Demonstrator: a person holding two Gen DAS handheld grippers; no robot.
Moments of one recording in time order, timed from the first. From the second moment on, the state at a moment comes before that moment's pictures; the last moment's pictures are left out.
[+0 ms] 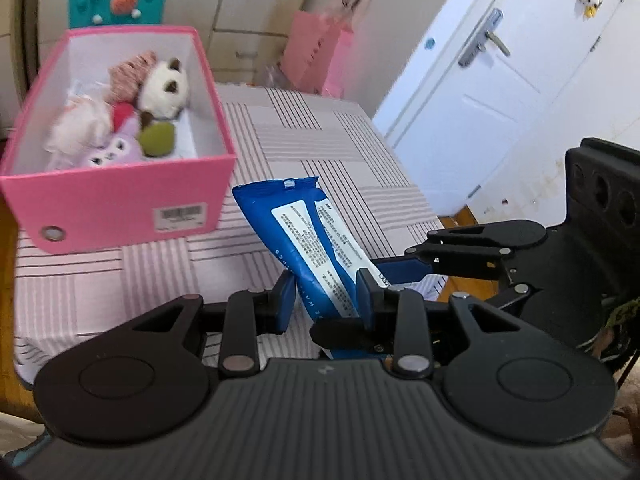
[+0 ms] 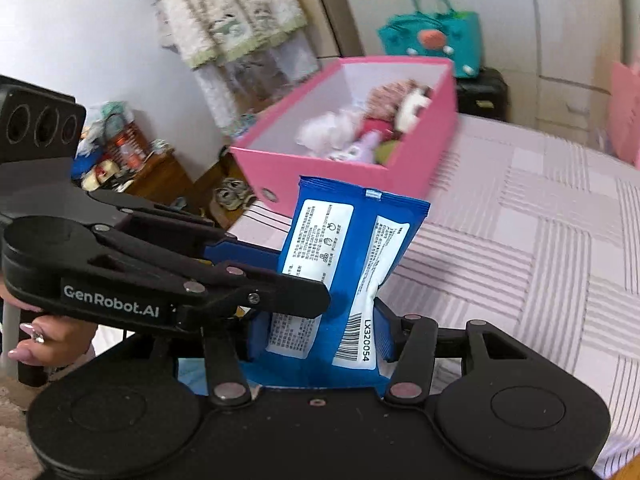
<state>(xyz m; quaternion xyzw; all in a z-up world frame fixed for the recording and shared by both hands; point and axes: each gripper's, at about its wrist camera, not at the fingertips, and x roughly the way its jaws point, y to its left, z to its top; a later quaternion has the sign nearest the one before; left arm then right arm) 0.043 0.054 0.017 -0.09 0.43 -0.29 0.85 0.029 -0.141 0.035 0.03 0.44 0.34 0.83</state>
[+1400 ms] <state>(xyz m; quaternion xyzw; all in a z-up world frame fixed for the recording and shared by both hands) 0.225 0.122 0.022 -0.16 0.30 -0.22 0.92 0.238 -0.074 0.039 -0.01 0.33 0.36 0.87</state>
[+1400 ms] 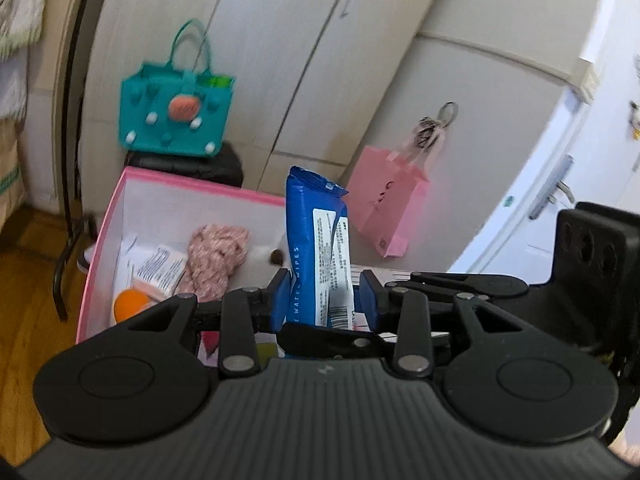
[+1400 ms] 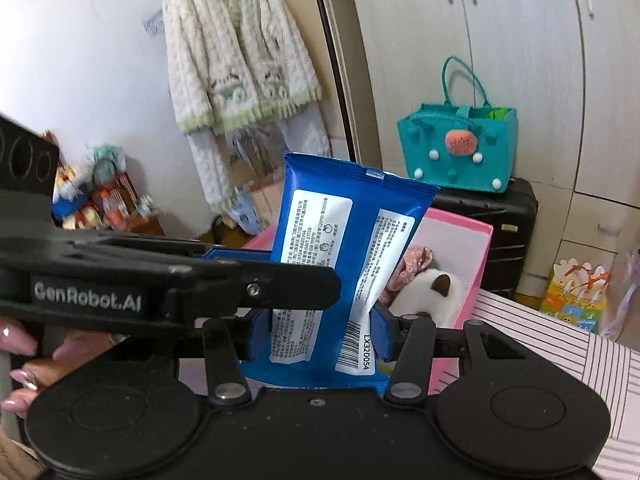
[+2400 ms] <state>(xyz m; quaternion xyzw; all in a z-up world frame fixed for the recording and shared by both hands) 0.196 0.135 0.019 -0.15 0.28 -0.13 0.94 0.213 -0.088 0.035 -0.07 0.28 0.34 0.90</state>
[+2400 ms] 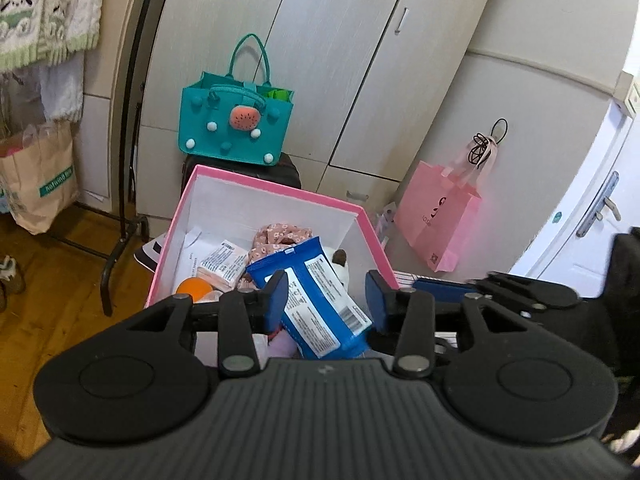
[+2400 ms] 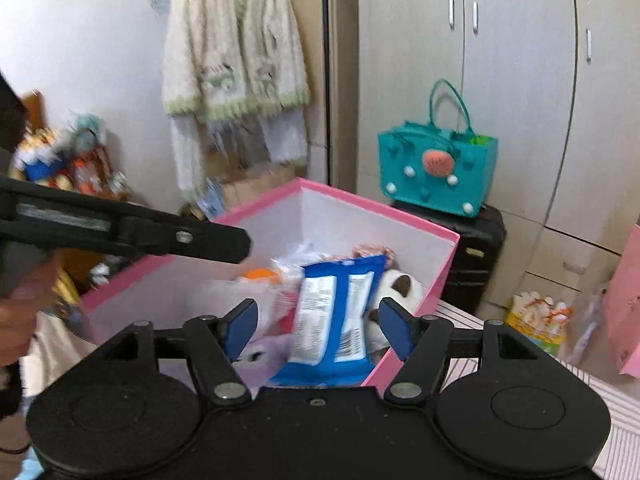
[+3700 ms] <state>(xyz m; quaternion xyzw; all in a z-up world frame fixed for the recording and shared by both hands) 0.038 0.054 0.030 -0.03 0.19 -0.07 0.98 0.049 -0.195 0.057 -0.07 0.27 0.15 0.95</state>
